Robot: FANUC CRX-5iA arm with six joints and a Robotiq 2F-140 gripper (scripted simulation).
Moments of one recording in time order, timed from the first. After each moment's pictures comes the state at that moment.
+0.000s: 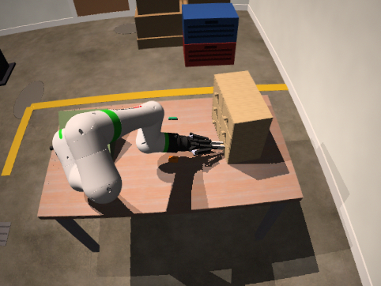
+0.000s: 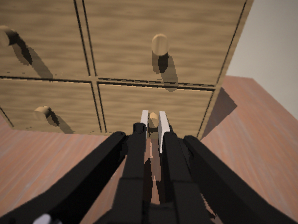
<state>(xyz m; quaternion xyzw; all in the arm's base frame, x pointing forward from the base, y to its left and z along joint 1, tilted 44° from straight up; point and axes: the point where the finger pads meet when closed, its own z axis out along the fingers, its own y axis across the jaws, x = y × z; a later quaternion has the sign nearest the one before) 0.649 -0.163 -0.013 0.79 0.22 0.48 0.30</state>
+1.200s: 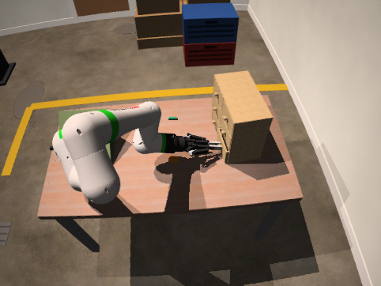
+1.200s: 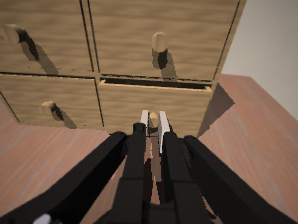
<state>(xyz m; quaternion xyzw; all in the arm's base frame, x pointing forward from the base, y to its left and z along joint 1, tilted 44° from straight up) 0.637 -0.162 -0.012 0.79 0.22 0.48 0.30</state>
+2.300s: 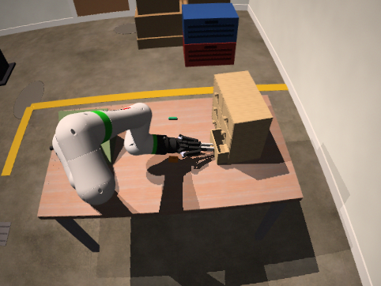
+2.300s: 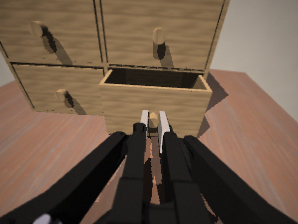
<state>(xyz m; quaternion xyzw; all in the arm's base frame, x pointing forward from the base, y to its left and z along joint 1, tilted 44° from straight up) 0.597 -0.161 -0.007 0.79 0.22 0.48 0.30</state>
